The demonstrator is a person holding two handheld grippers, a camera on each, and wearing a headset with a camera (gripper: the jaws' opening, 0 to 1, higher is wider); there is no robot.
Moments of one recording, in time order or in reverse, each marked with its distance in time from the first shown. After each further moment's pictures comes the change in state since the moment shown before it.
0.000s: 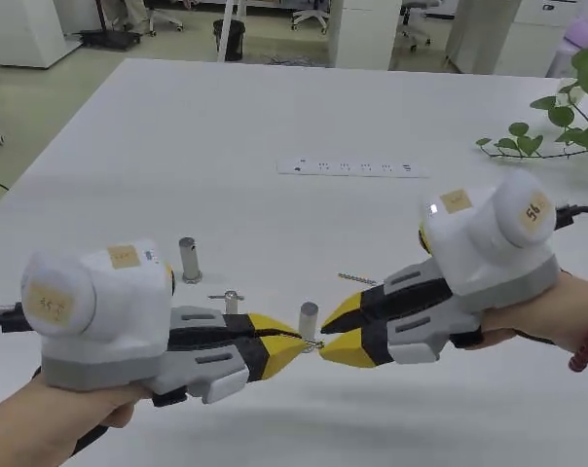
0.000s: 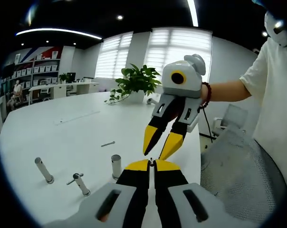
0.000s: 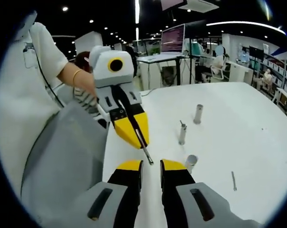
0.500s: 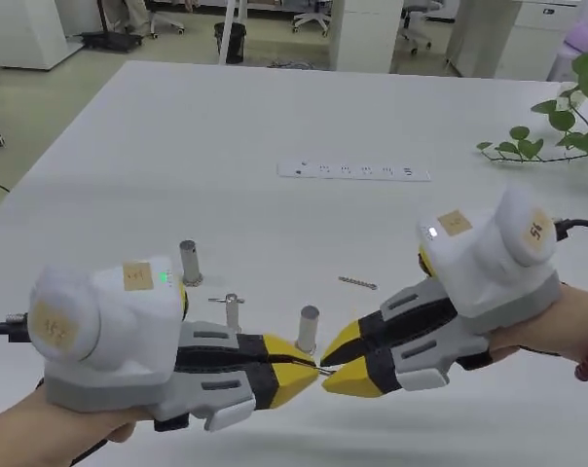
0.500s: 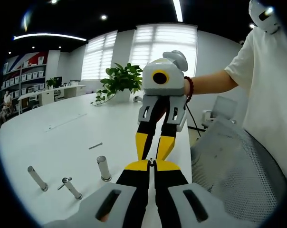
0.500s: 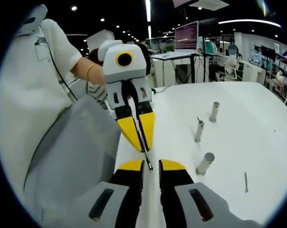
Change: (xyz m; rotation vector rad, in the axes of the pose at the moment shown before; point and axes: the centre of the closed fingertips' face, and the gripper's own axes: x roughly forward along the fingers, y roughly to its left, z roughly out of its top) left arm 0.002 -0.022 -0.005 0.074 0.028 -0.091; right arm 0.004 0.018 -0.009 -0.029 0.015 0.111
